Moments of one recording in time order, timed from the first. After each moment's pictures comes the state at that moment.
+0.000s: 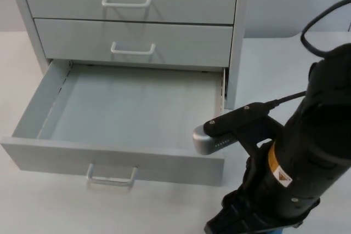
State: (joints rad) right arm 0.94 1.85 -0.87 -0.28 0.47 0.63; left arm 0.15 0.85 -0.76 -0.23 0.73 0.27
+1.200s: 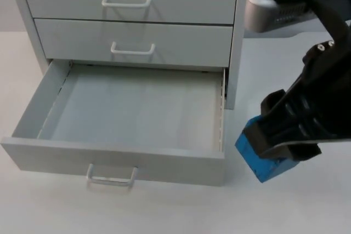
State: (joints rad) right arm 0.94 1.42 -0.87 -0.28 0.64 0.57; left arm 0.15 0.85 -0.76 -0.23 0.73 0.27
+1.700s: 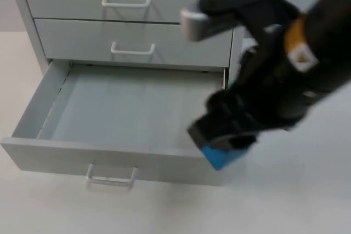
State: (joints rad) right arm 0.94 1.64 -1.05 -0.29 0.58 0.47; left arm 0.15 0.85 -0.76 -0.23 0.73 0.27
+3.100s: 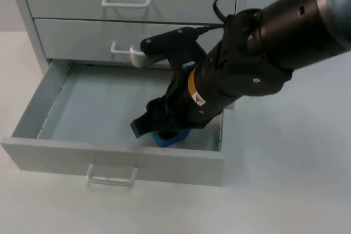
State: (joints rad) right arm 0.83 2.13 -1.31 -0.67 0.24 0.82; left arm 0.15 0.85 -0.76 -0.23 0.73 0.27
